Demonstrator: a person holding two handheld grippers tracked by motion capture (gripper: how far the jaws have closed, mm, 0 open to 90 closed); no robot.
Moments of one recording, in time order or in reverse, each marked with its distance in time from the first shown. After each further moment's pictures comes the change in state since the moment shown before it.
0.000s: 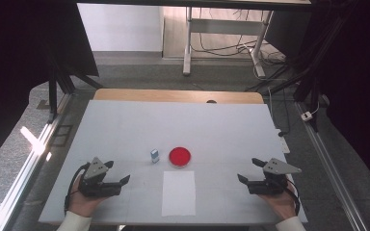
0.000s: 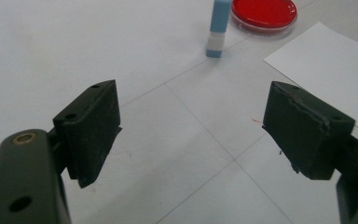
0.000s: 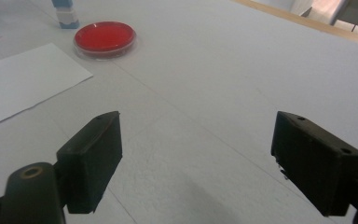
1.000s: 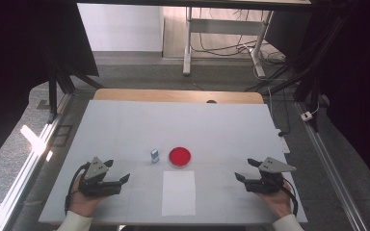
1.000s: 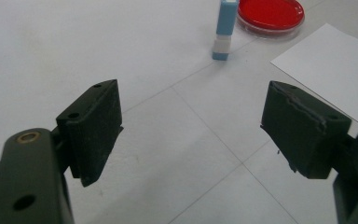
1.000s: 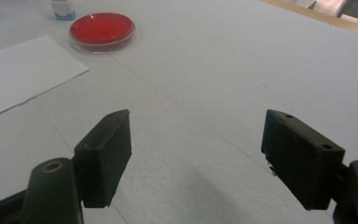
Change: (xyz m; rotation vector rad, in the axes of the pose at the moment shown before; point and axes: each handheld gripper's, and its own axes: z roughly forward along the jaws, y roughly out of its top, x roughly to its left) left arm 0.000 0.000 0.002 -0.012 0.023 0.008; right arm 0.000 -0.003 0.012 0.016 0.004 -0.003
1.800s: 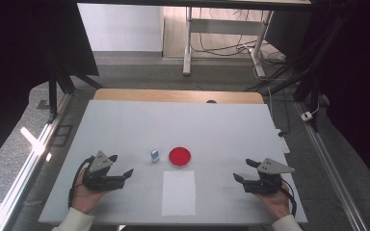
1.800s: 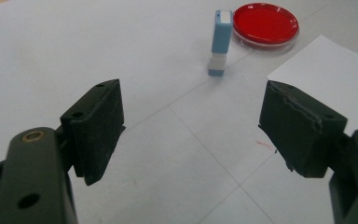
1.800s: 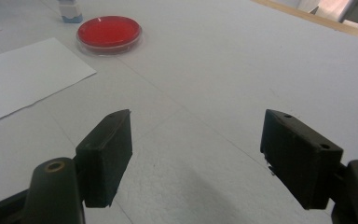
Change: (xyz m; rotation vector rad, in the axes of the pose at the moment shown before) left arm 0.000 0.021 0.007 0.006 -0.021 0.027; right arm 0.005 0.001 0.001 -0.011 0.006 -0.012
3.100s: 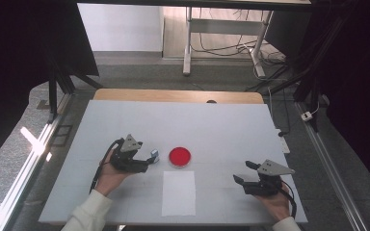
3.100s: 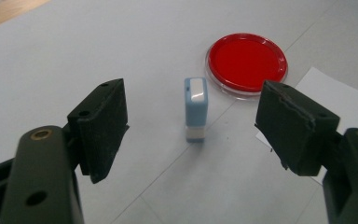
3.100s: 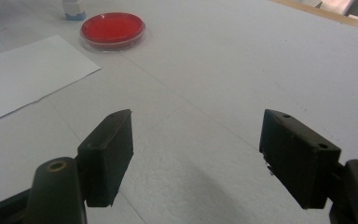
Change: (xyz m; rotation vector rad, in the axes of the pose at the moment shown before) left arm -0.011 0.056 0.058 0.046 -0.080 0.098; right arm 0.002 -0.004 -0.001 0.006 0.009 0.017
